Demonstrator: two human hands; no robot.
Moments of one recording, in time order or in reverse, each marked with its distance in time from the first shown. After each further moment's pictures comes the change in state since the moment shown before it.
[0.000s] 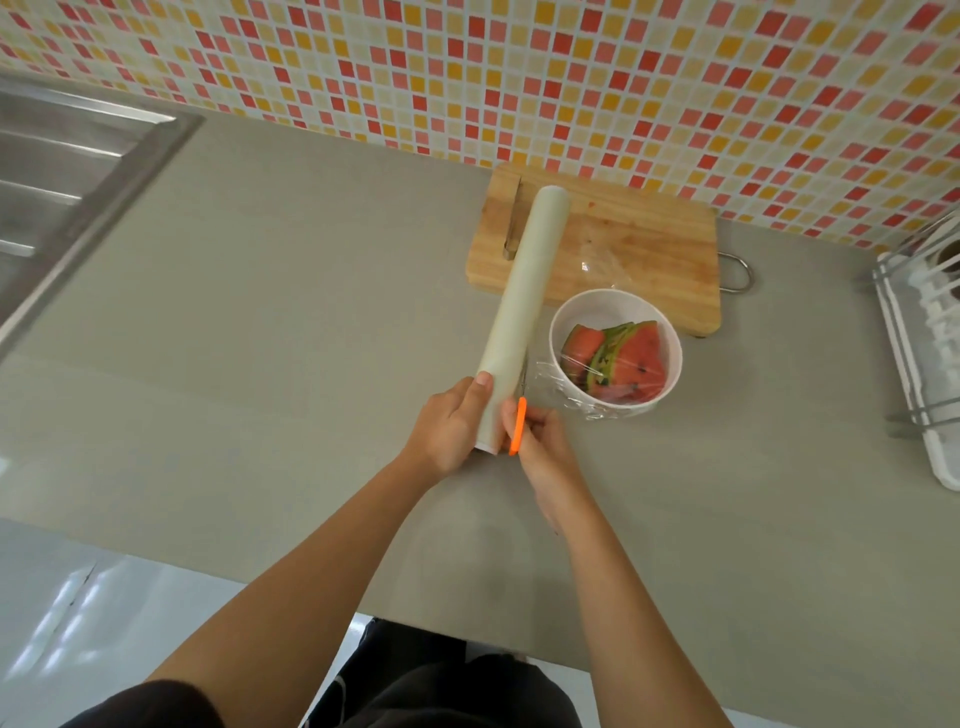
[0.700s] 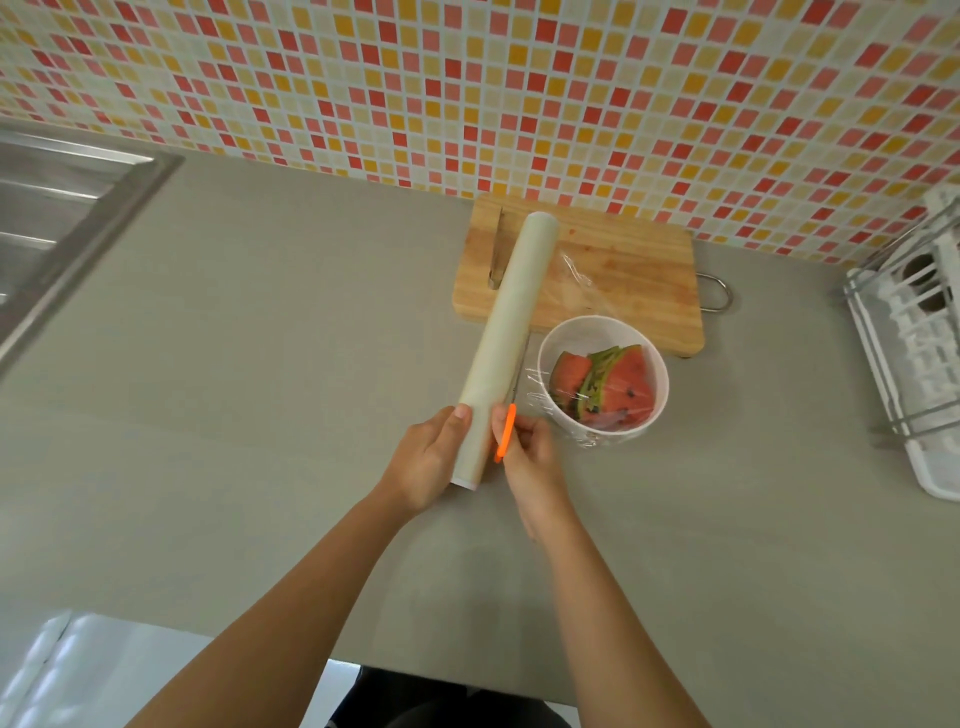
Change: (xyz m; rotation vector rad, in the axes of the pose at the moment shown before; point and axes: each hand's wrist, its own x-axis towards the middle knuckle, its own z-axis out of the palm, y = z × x) left_hand 0.004 -0.005 -0.019 0.003 -0.084 0.023; right_hand 0.021 -0.002 0.016 0.124 0.111 -0.102
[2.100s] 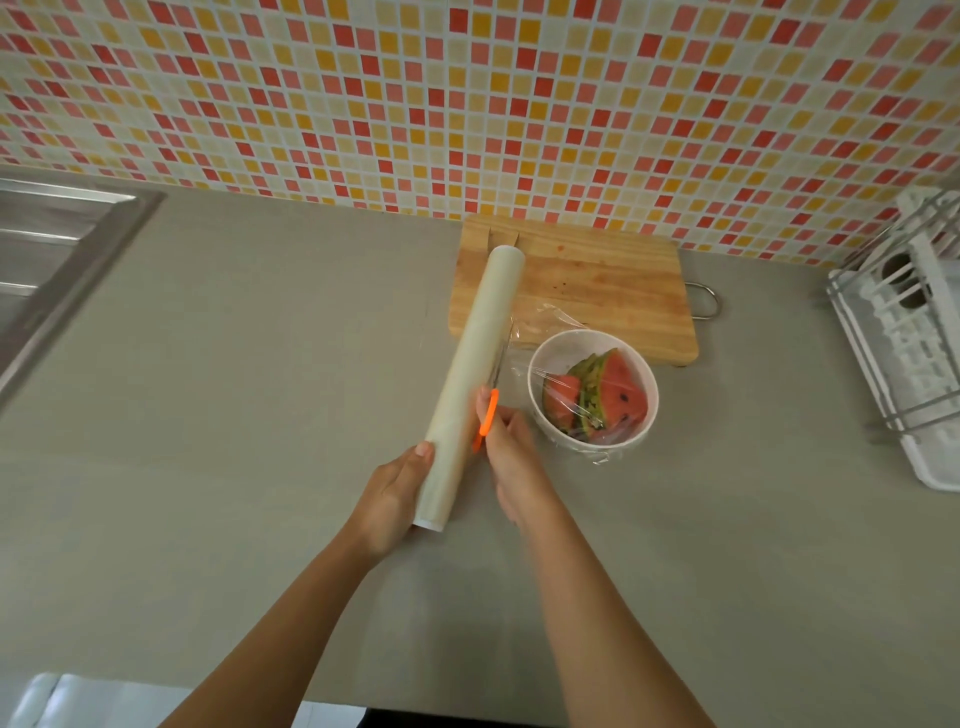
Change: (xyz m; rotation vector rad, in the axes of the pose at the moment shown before) left_hand -0.008 -0.017 -0.034 -0.196 -0.047 -0.041; right_hand 0.031 -0.014 0.037 0.063 0.021 0.116
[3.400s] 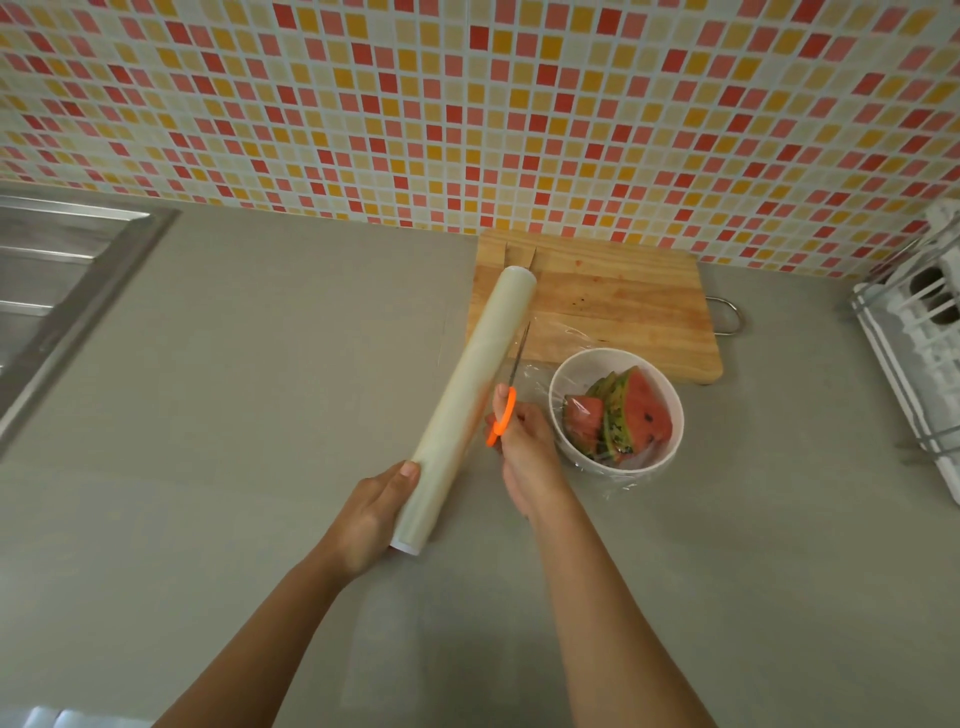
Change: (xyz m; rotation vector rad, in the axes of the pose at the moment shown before) left_hand 0.008 -0.003 -0.047 0.119 -0.042 0.049; right_hand 0.020 -0.017 0.019 0.090 0.031 -0.034
